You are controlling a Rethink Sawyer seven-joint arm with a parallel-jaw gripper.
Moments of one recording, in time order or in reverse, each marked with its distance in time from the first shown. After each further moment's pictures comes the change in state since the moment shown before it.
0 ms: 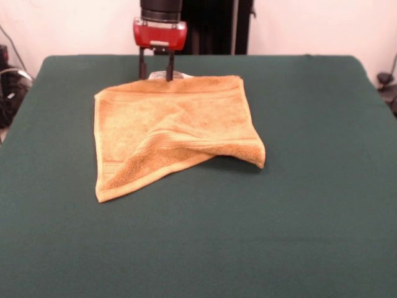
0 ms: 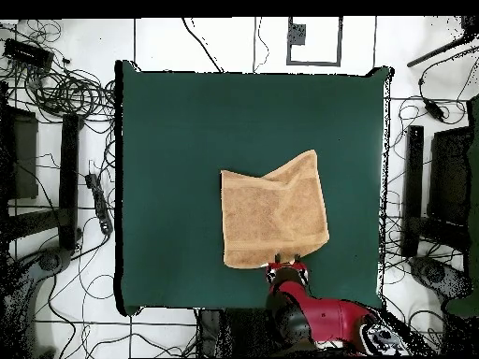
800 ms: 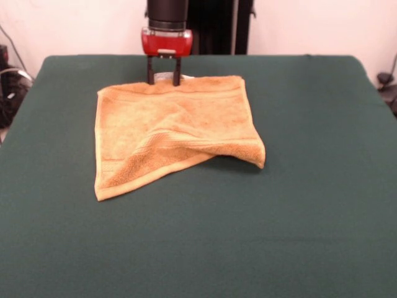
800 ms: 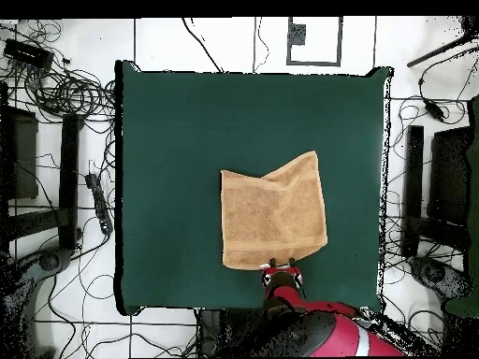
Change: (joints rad) arm 0.024 0.109 -0.041 -0.016 -0.007 -0.113 0.000
